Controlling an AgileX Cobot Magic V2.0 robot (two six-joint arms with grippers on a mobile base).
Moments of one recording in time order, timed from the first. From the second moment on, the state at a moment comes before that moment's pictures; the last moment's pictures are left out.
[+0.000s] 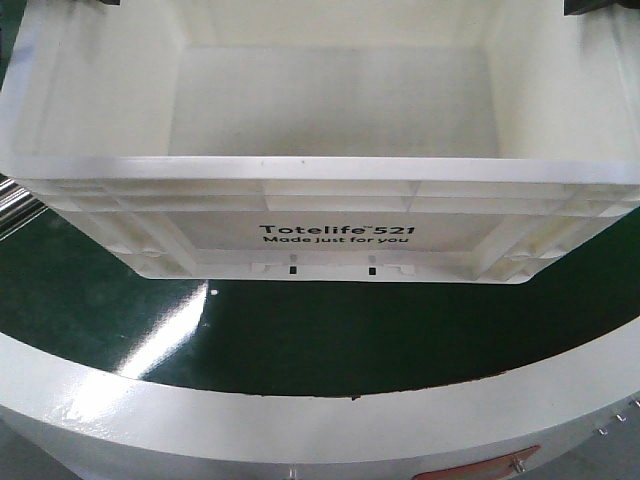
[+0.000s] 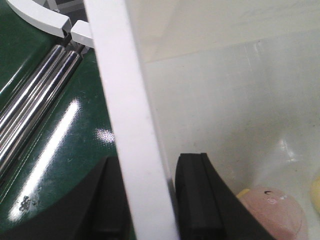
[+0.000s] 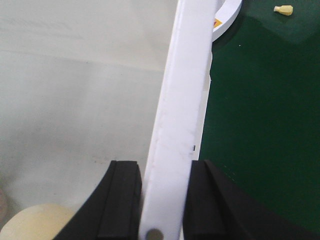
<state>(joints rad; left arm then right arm) -0.33 1.47 -1.82 -0.05 1.18 -0.12 0.17 1.32 -1.61 0.08 1.06 0.02</state>
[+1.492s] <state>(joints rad) -0.33 1.47 -1.82 -0.05 1.19 -0.12 0.17 1.32 -1.60 0.08 1.06 0.02</state>
